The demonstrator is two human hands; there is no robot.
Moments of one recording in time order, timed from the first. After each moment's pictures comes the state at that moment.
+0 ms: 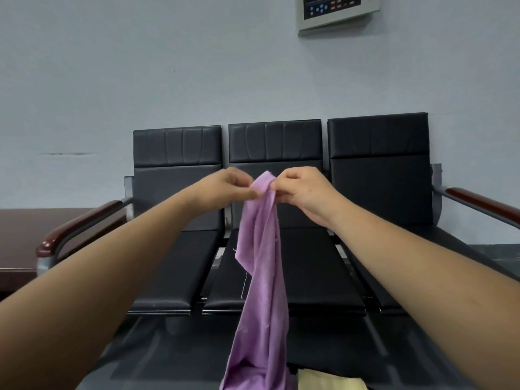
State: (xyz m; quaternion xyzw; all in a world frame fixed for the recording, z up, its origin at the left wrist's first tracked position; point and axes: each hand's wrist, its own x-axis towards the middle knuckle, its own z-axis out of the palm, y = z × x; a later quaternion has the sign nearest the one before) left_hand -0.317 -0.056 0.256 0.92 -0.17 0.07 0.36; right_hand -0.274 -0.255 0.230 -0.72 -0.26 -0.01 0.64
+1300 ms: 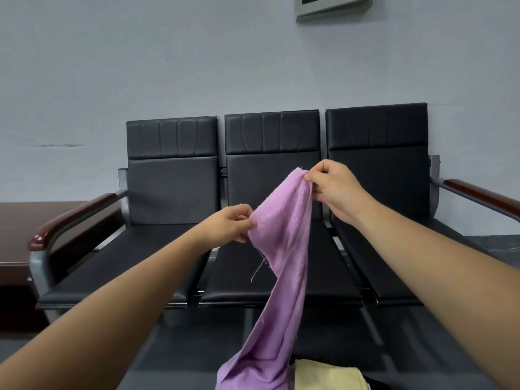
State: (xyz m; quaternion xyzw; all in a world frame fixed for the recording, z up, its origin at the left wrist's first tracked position) left_hand -0.294 -0.054 0.161 0.87 -0.13 0.00 0.48; right_hand -0.242 -0.299 0.208 -0.75 -0.15 -0.08 0.65
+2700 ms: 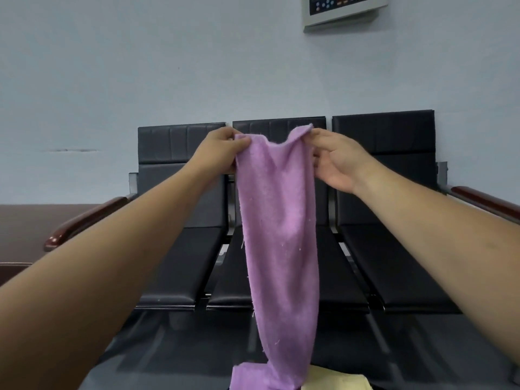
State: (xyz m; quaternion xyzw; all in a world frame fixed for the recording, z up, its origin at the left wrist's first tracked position) left_hand -0.294 -0.054 0.287 0.79 -0.08 0.23 0.56; right_hand -0.253 -0.288 0.275 -0.60 -0.27 0.06 0.75
